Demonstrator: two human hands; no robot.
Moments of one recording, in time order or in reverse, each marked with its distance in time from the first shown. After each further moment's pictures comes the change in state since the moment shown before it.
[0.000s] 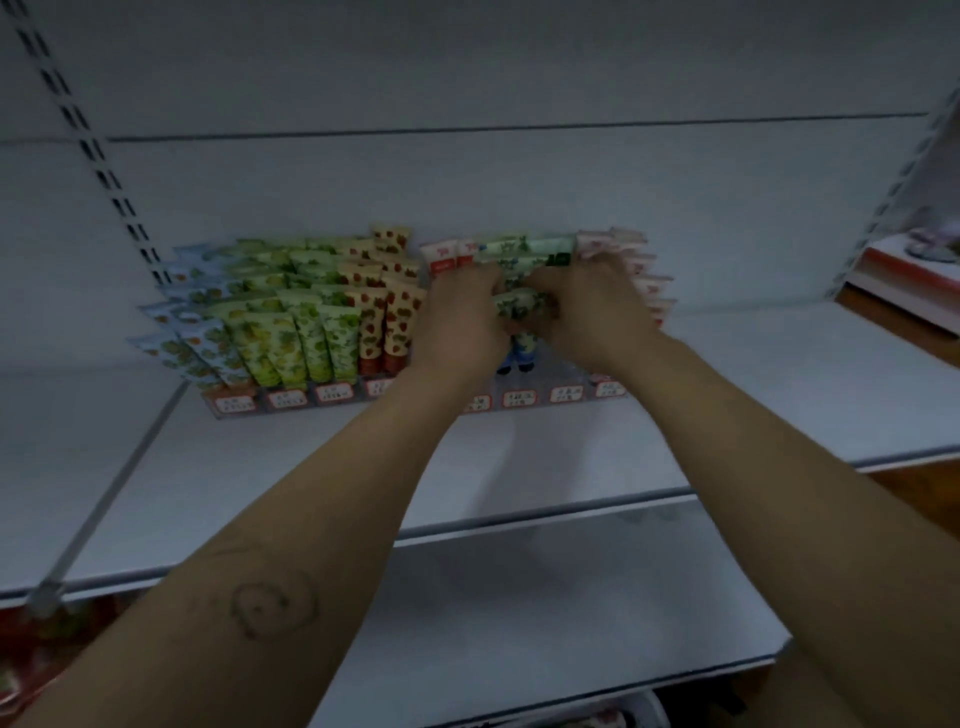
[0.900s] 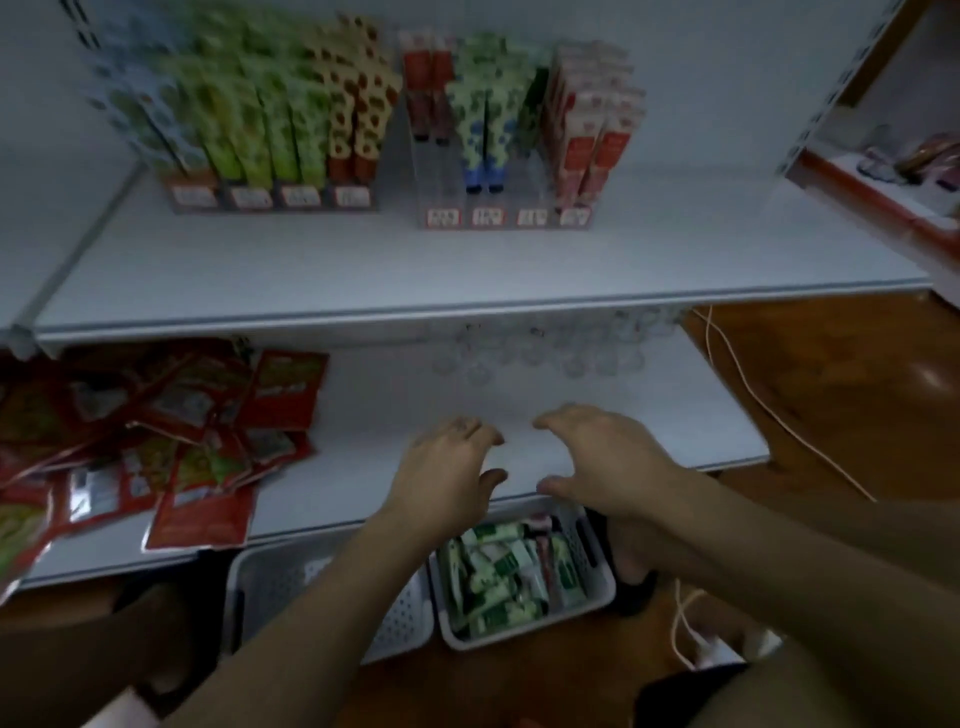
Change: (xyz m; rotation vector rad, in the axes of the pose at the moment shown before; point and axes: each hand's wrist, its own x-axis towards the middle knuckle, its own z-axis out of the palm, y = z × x) left_hand -0.283 0.000 0.062 0.044 -0.527 0.033; right_hand -0.271 -0.033 0.038 -0.042 -0.744 0.056
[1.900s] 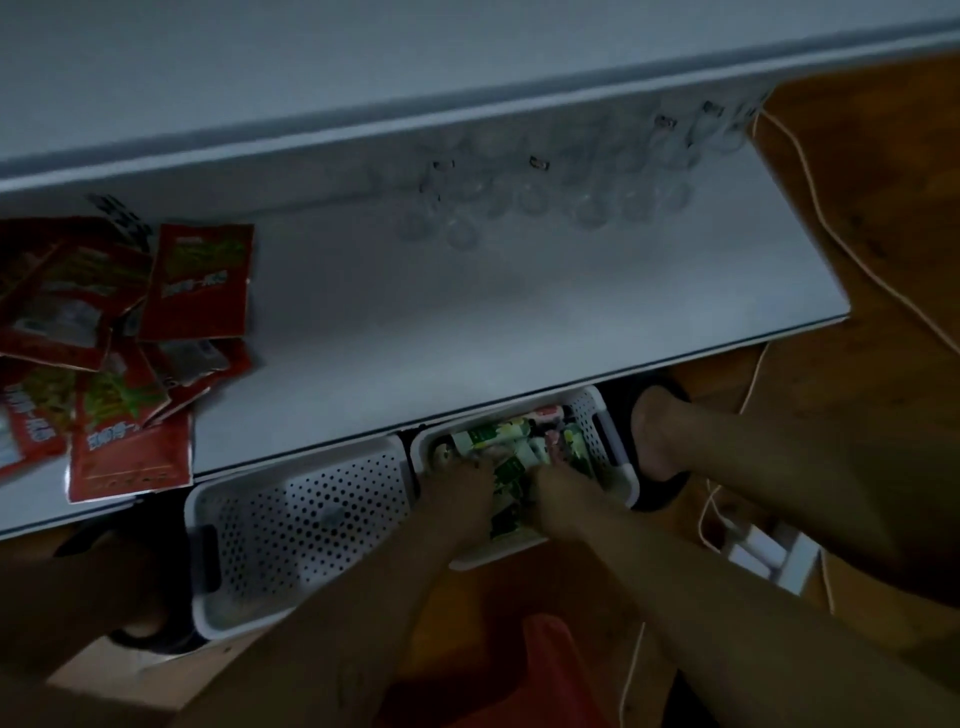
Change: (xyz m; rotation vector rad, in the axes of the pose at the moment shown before) left_hand -0.018 -0.031 0.194 0.109 -0.776 -0.133; right_hand 0.040 0.009 0.249 0.450 -0.632 0.311
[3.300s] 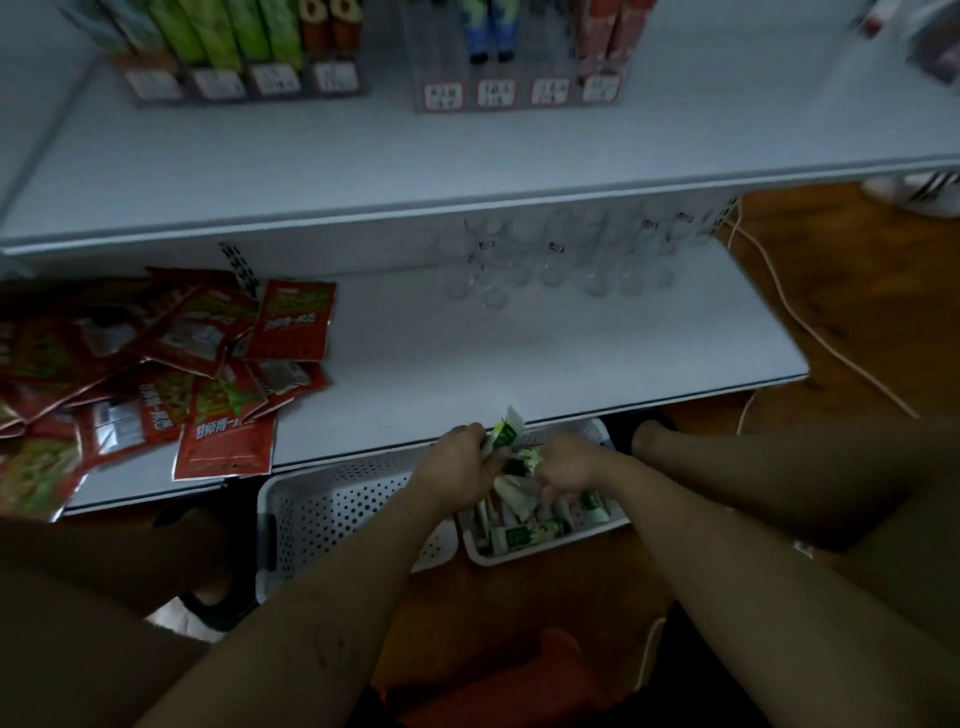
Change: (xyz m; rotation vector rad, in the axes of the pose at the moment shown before) left_hand -0.068 -0.019 -0.058 -0.477 0.392 -0.038; right_hand -0.079 -0.050 -0.063 0.235 0.036 -0.015
